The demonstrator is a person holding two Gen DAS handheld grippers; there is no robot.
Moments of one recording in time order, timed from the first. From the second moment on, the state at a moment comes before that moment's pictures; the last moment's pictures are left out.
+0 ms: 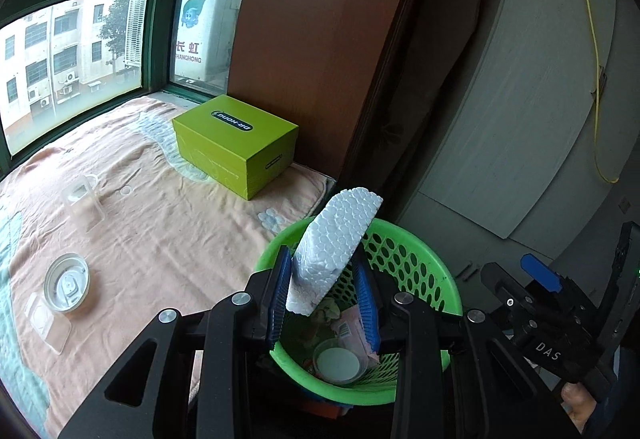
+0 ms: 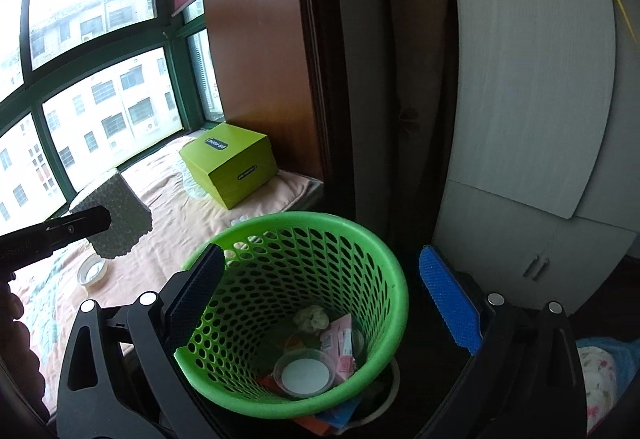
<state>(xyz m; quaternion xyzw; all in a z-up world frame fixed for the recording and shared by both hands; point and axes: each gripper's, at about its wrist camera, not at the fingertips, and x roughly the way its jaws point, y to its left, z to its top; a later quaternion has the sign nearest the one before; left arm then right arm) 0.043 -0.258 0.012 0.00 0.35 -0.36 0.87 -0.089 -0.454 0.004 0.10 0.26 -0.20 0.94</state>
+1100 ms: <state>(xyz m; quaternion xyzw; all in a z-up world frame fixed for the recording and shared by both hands) 0.039 -0.289 -0.013 0.04 0.37 -0.34 0.86 -0.100 -0.471 0.002 0.13 0.25 -0.21 0.94</state>
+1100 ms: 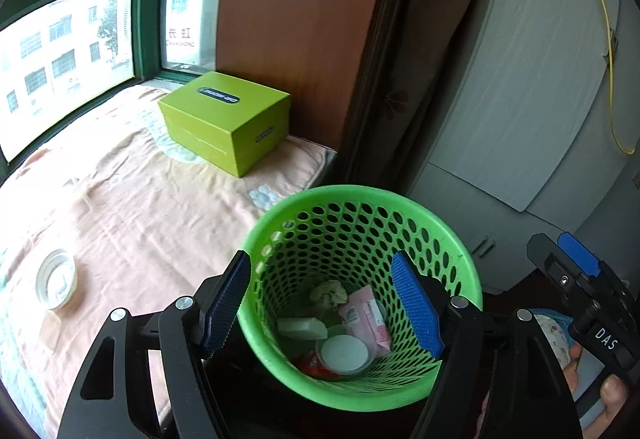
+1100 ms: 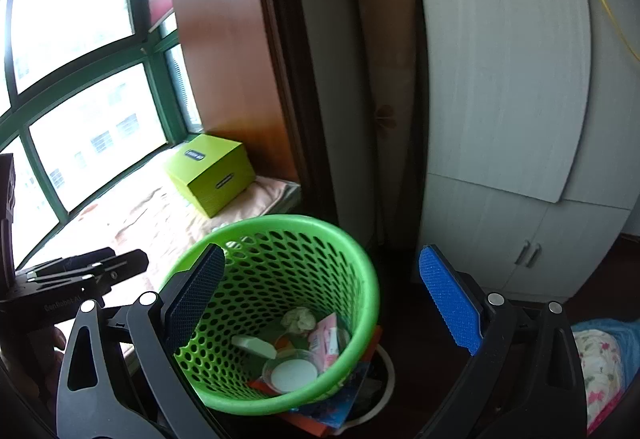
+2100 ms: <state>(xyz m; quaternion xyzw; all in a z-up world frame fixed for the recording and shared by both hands) 0.097 -0.111 -0.025 -0.04 0.39 -0.13 0.91 -0.015 -0.377 0.002 0.08 0.28 -0.07 0.95</state>
